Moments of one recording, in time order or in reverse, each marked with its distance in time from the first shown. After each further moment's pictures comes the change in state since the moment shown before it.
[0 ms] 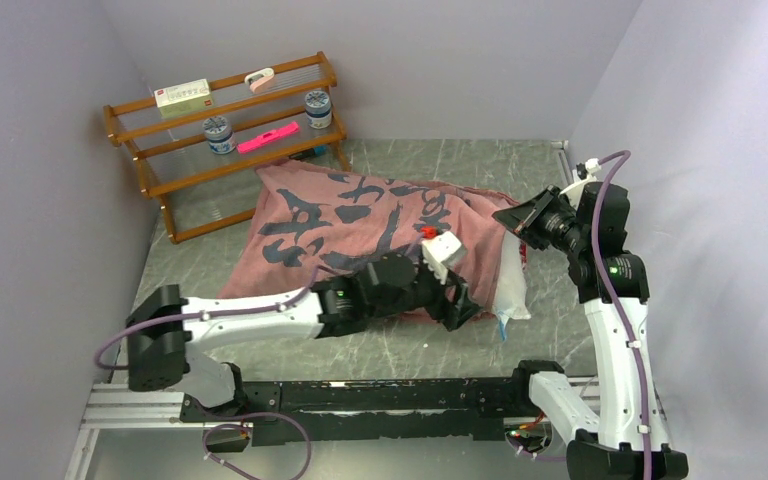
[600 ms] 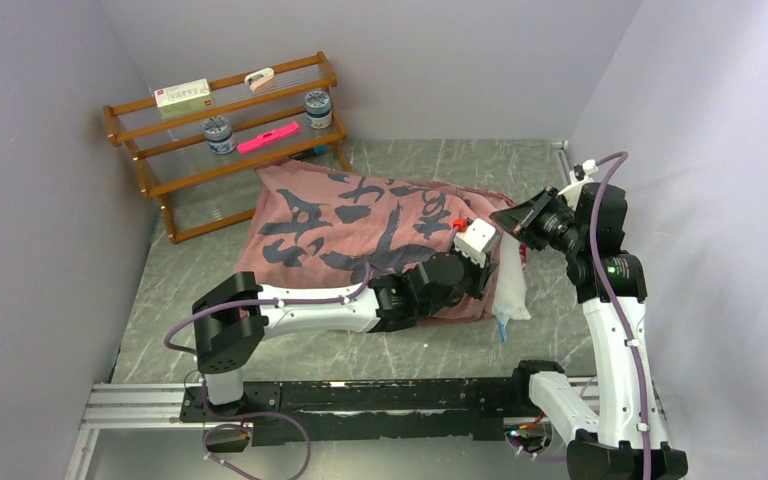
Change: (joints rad) left arm -0.050 0.346 0.254 0.175 -0.352 0.052; right arm 0.000 0.000 -0.024 0.026 -0.032 0.025
